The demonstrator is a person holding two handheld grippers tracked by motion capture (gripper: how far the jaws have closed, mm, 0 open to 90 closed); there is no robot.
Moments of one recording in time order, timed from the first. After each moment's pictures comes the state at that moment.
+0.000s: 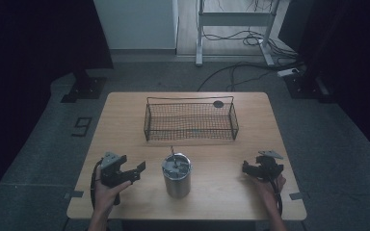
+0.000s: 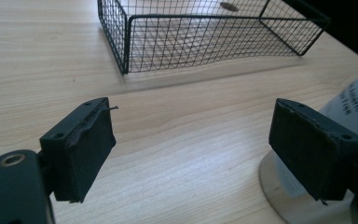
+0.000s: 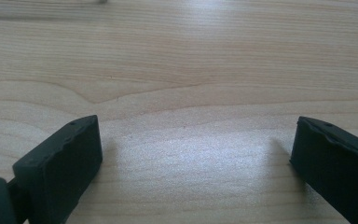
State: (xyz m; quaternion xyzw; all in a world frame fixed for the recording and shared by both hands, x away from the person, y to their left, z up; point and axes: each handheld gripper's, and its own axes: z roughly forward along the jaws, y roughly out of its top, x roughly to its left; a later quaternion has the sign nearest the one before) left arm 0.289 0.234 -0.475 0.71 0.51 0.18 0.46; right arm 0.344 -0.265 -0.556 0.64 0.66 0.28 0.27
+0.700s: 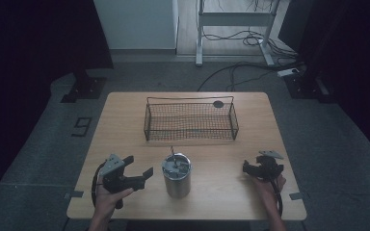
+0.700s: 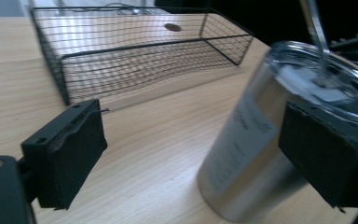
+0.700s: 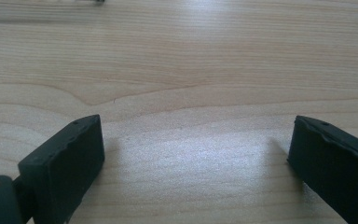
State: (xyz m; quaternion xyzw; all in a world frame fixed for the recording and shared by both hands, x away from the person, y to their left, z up) left arm 0.264 0.213 -0.447 0.73 0.42 0.16 0.51; right arm 0.344 -0.265 -0.556 0.65 0.65 0.28 0.28
